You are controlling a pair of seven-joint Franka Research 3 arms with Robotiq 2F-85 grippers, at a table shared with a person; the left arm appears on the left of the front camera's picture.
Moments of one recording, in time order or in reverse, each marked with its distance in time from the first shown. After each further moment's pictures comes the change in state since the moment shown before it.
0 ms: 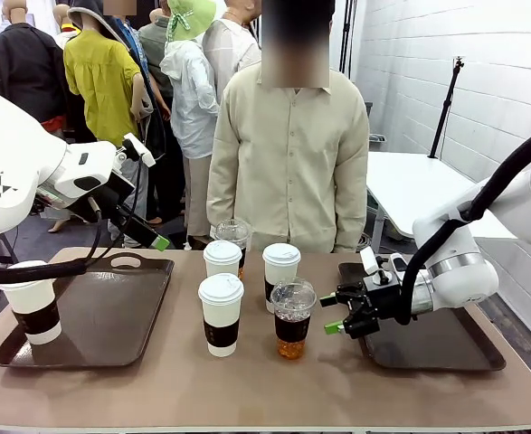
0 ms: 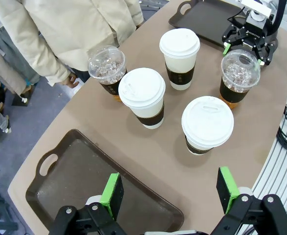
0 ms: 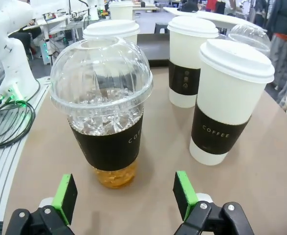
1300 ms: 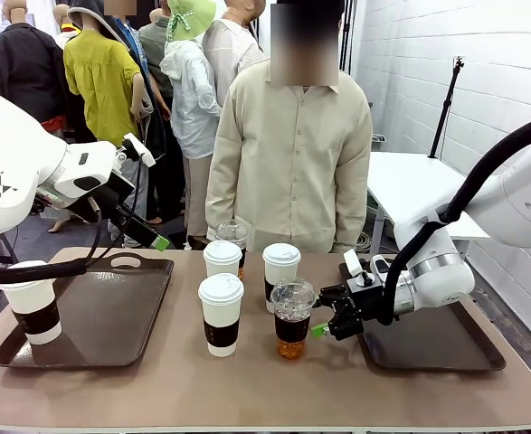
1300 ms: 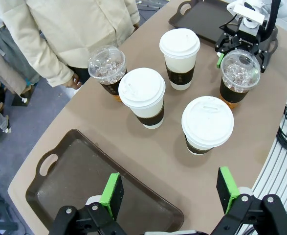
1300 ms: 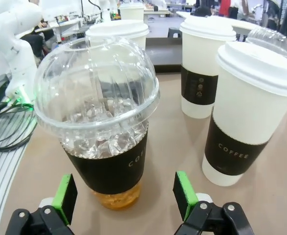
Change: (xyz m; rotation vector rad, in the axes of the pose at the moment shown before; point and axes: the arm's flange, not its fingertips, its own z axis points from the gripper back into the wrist) left arm 0.000 0.000 0.000 0.000 0.000 0.000; right arm -0.002 -0.013 -0.036 0.081 -0.029 0.001
